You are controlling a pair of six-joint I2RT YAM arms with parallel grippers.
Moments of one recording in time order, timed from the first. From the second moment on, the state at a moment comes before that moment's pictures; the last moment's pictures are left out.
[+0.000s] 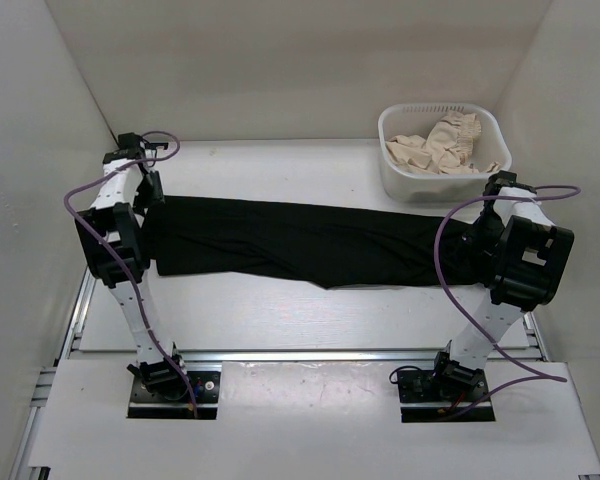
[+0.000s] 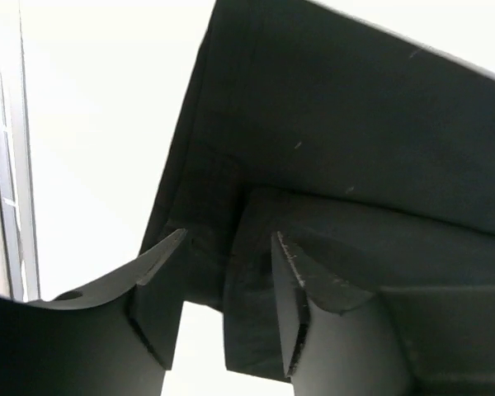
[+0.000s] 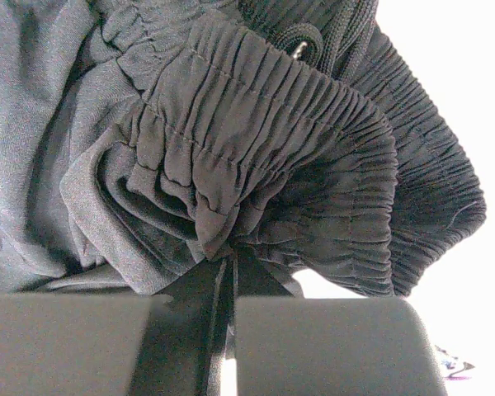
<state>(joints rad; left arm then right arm) 0.21 2.12 1.83 -0.86 -0.12 0.00 -0.30 1.88 1.36 -0.93 0.14 0.46</state>
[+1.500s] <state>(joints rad) 0.21 2.13 1.86 -0.96 -0.11 0.00 -0.27 1.86 1.41 -0.97 0.20 0.43</state>
